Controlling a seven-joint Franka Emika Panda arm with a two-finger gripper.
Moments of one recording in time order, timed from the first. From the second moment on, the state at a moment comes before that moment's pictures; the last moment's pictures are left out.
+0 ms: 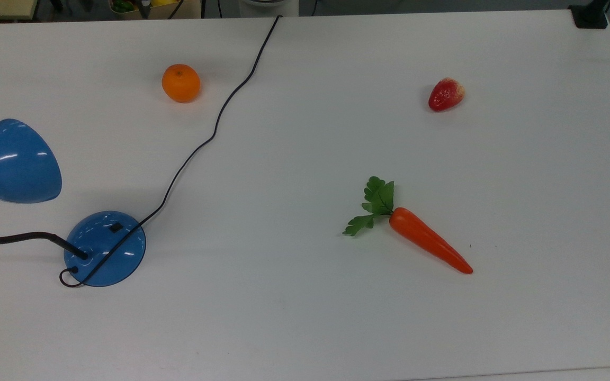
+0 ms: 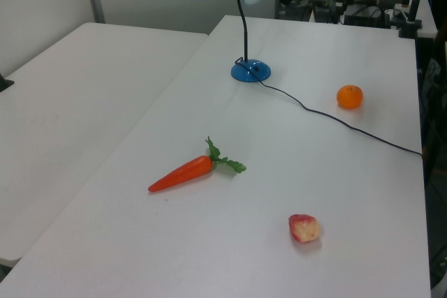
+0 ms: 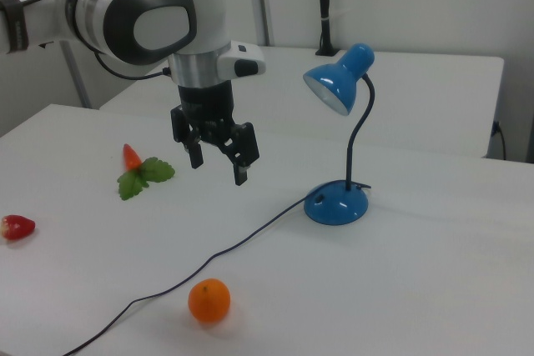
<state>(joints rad) -0.11 0.01 -0.18 -1.70 0.00 1.68 -0.20</state>
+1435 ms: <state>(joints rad) -0.12 0.01 -0.17 -1.70 0.04 1.68 -0.21</state>
